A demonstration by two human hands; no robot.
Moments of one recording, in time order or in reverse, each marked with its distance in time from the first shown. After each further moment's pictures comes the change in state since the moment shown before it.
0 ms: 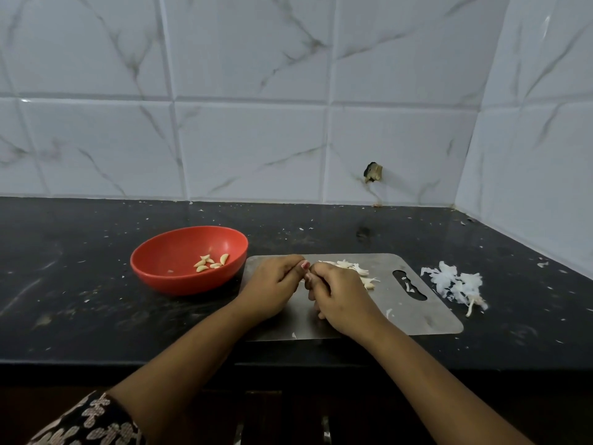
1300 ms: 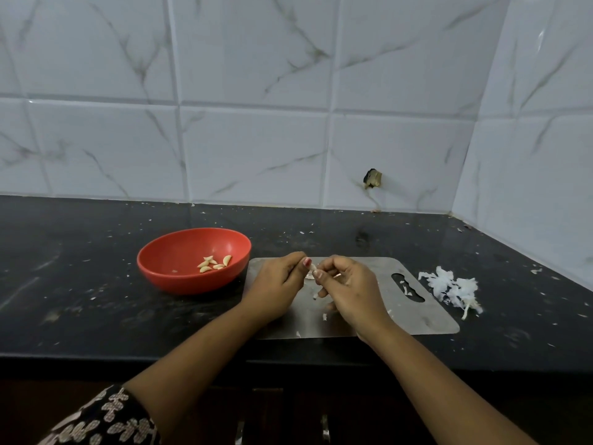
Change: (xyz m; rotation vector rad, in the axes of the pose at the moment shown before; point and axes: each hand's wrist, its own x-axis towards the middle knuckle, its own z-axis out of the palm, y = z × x) left_hand -0.002 0.000 0.007 -0.065 0.110 -0.013; right_hand -0.002 0.000 -0.004 0.387 0.217 0.171
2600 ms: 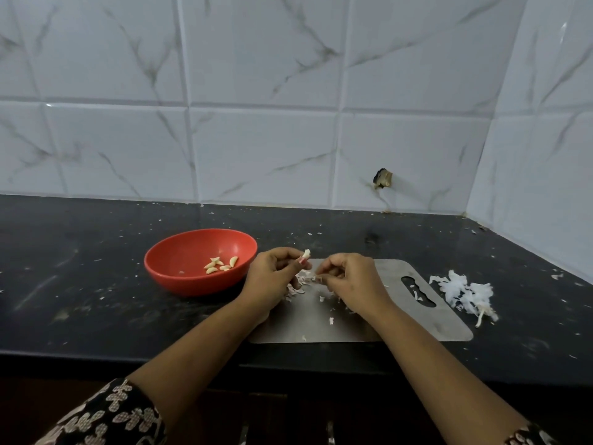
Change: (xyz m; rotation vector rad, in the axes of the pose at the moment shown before) left_hand 0.007 0.002 -0.007 -0.474 0.151 -0.438; right_hand 0.040 0.017 -0.003 -0.341 -0.133 -0.129
